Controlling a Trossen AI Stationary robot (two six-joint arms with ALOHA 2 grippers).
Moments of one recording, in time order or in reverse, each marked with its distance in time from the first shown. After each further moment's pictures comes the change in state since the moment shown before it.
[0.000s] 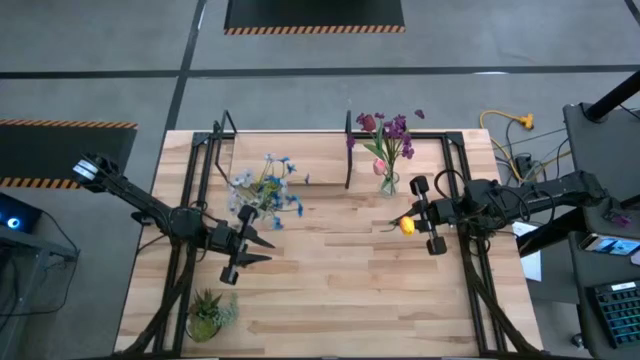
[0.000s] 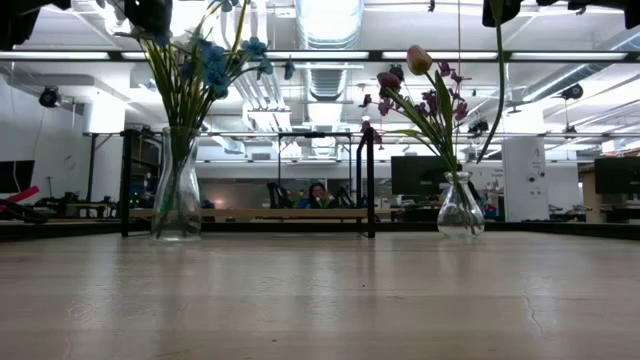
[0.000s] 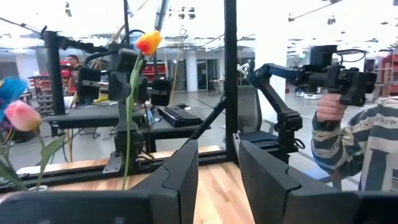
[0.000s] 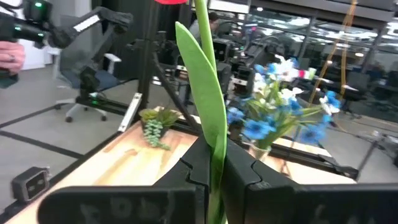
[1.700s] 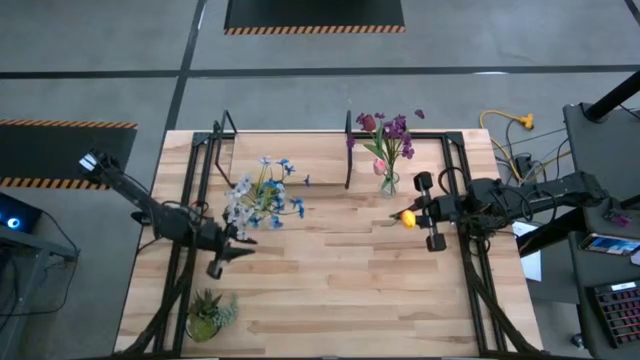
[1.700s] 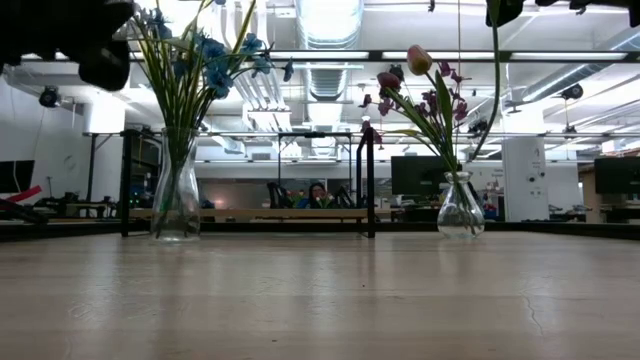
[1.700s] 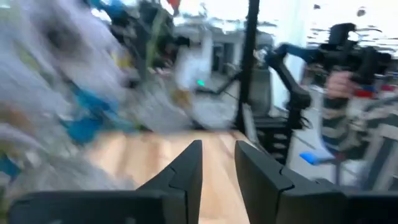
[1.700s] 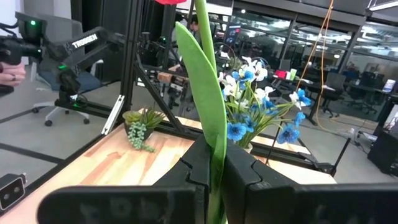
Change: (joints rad) left arm -0.116 -0.350 -0.240 -0.209 -0.196 -0.113; right arm 0.000 -0.032 0.000 -0.011 0.059 -0.011
